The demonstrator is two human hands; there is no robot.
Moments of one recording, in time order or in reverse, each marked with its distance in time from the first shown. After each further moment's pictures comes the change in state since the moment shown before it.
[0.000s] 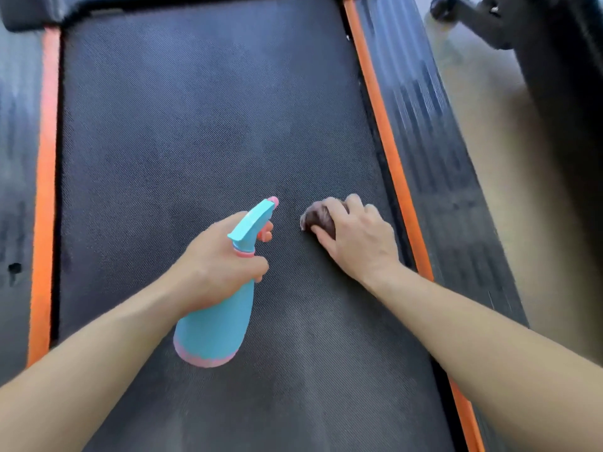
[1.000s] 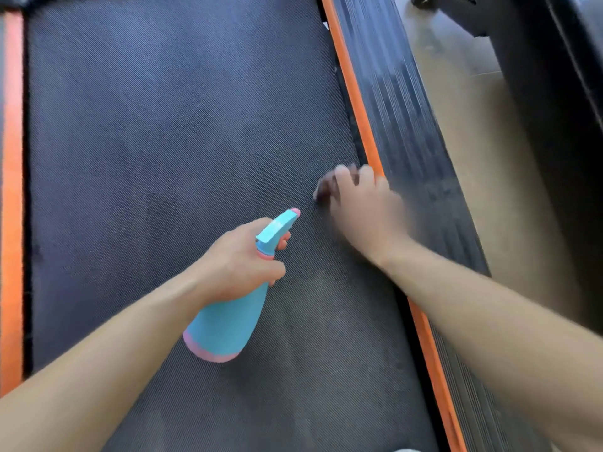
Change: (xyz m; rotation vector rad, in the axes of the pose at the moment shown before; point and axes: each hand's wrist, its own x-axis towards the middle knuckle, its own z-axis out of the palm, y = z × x) left_hand 0.006 0.011 0.048 0.108 -0.153 0.054; right_hand 0.006 0.044 -0.006 -0.163 0.152 0.061
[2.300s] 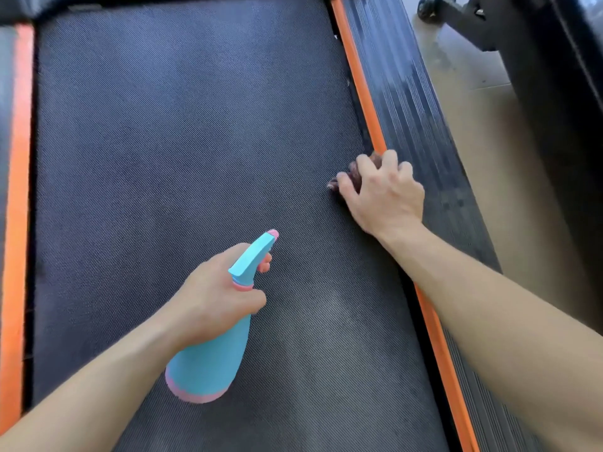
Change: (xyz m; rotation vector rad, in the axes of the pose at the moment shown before) left_hand -0.011 -0.041 -0.017 -0.049 0.082 -0.020; right_hand 0.046 0.001 -0.005 0.015 -0.050 0.150
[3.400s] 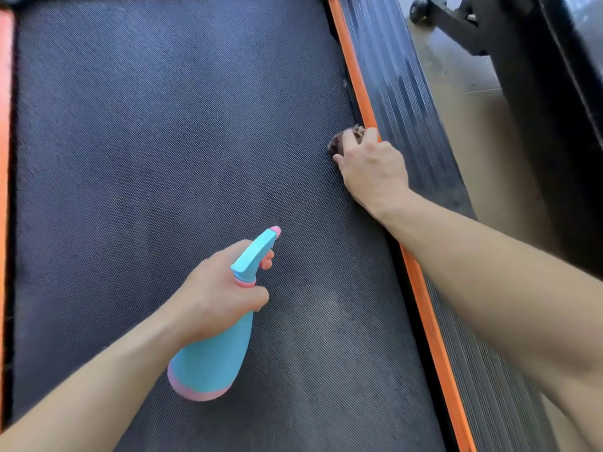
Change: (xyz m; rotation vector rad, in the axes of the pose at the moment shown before) left_hand 0.012 -0.001 0.001 -0.034 -0.025 -0.001; right_hand 0.054 -0.014 0.002 -0.167 -0.142 -0.135
